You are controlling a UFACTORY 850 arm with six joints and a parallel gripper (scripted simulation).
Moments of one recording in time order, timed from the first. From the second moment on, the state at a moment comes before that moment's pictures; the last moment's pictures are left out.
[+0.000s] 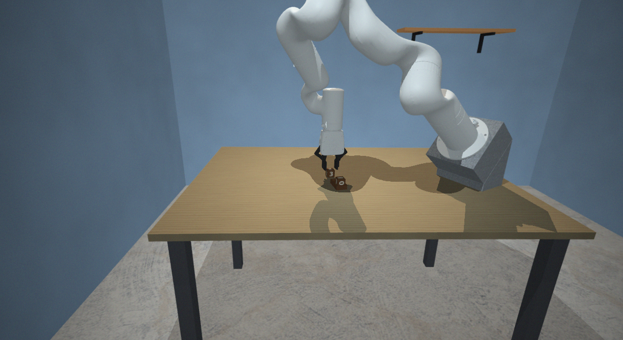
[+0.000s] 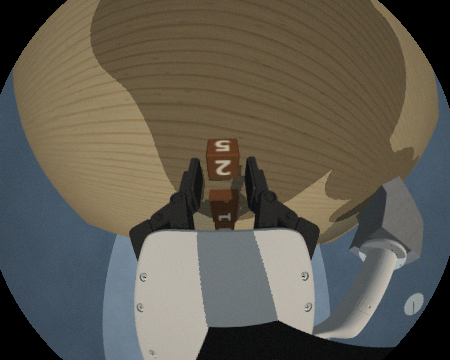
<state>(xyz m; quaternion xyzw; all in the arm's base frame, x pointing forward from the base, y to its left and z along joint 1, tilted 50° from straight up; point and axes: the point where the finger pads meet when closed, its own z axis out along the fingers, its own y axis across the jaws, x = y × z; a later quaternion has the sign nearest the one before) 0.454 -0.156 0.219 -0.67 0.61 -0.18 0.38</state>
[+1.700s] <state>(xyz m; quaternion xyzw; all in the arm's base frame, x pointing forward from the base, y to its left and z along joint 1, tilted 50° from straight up) 0.469 -0.149 0.206 -0.67 0.61 -0.18 0.38</state>
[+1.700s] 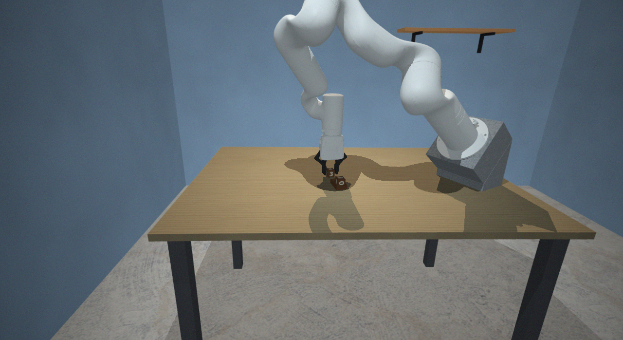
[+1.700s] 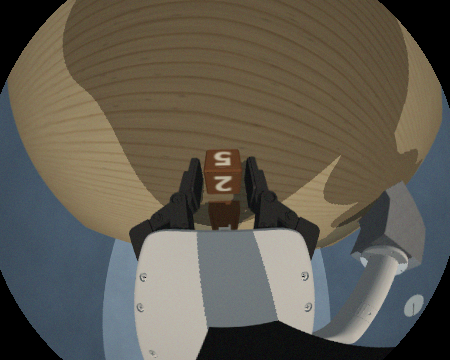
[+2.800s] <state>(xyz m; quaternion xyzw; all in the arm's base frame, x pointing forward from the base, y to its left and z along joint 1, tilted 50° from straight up) 0.469 -0.149 0.206 -0.67 0.61 -0.18 0.38</state>
